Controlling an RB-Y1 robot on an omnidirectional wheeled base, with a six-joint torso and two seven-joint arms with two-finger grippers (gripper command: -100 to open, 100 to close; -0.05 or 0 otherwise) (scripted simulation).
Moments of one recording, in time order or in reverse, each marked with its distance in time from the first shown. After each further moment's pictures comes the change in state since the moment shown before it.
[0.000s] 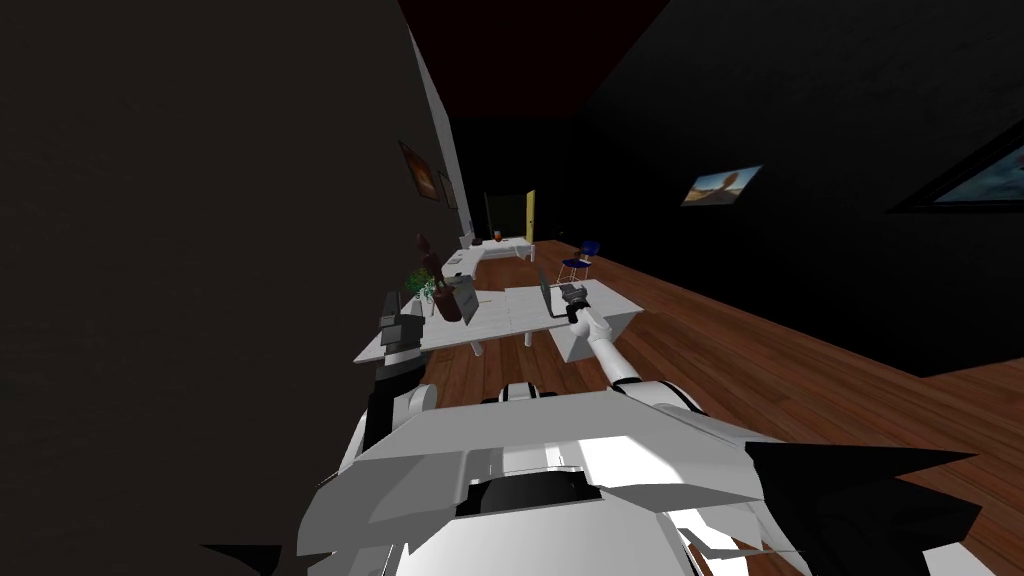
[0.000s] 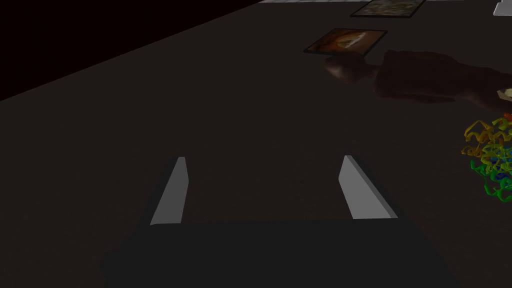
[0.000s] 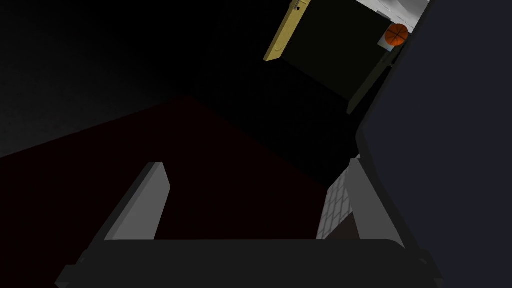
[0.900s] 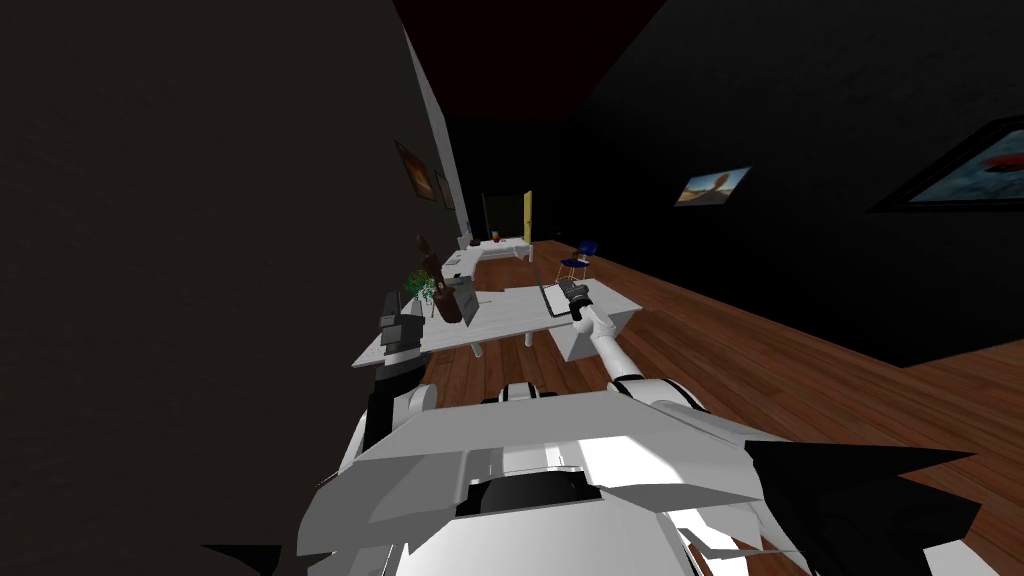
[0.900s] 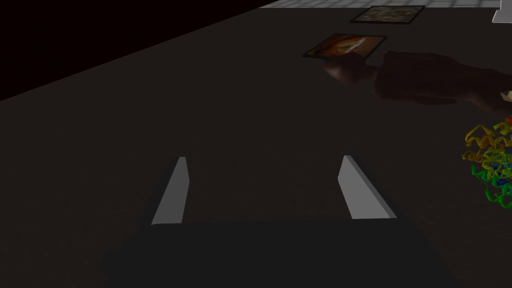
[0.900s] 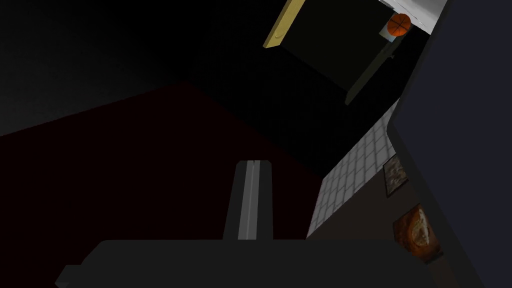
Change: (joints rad) left arm 0.000 0.000 0.000 0.000 0.000 0.000 0.000; right arm -0.018 -0.016 -0.041 0.004 -0.029 -0.074 0.072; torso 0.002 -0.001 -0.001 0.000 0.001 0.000
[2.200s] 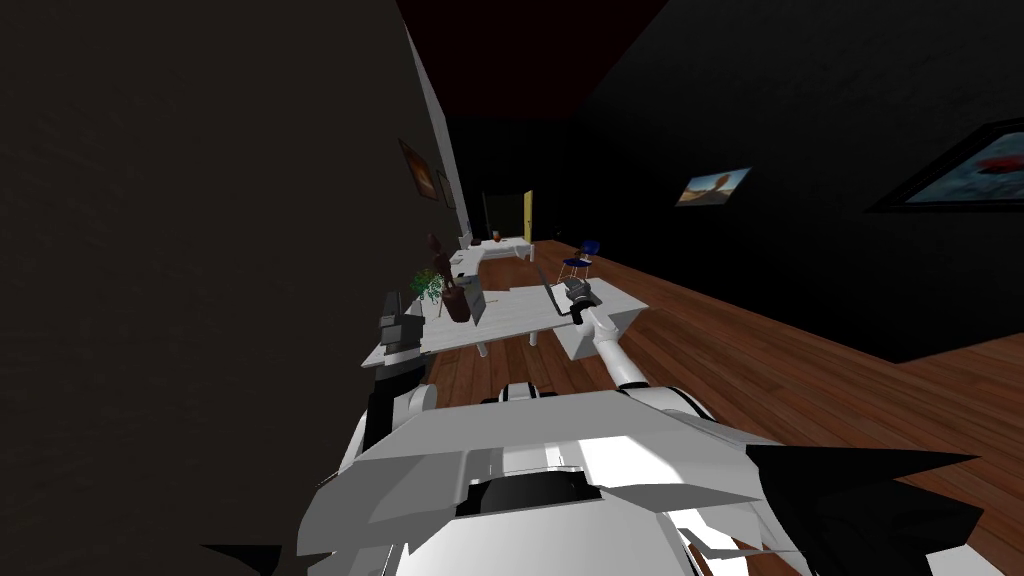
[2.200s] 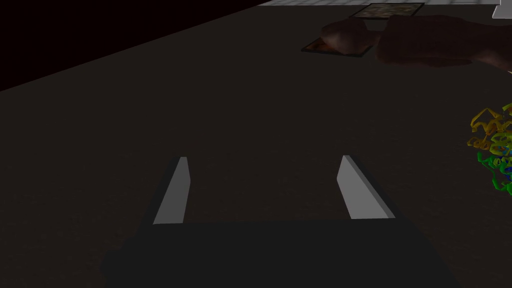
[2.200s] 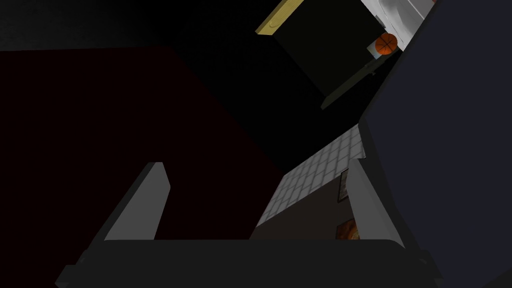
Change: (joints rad) left arm 0.000 0.000 0.000 0.000 0.000 0.000 0.000; right arm 0.056 -0.004 0.014 -0.083 0.135 0.009 0.100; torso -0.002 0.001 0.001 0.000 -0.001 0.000
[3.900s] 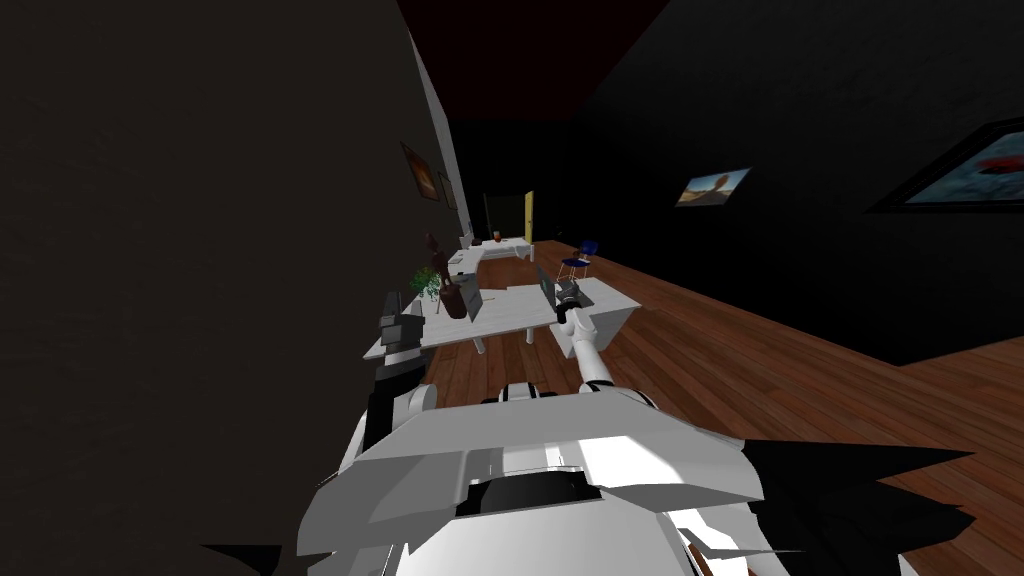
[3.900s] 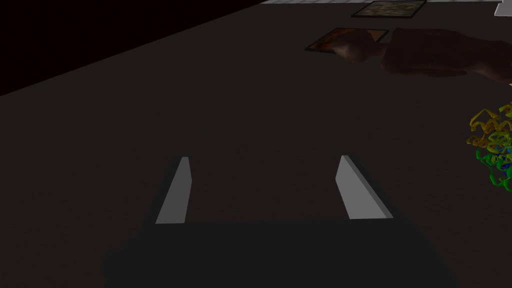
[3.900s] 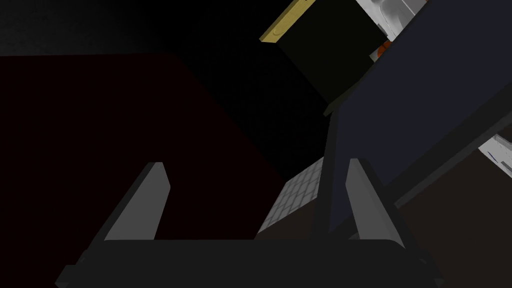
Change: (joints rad) left arm 0.000 0.000 0.000 0.000 0.000 0.000 0.000; right arm -0.072 0.290 -0.199 0.012 0.229 -0.042 0.114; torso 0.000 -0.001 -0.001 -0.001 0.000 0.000
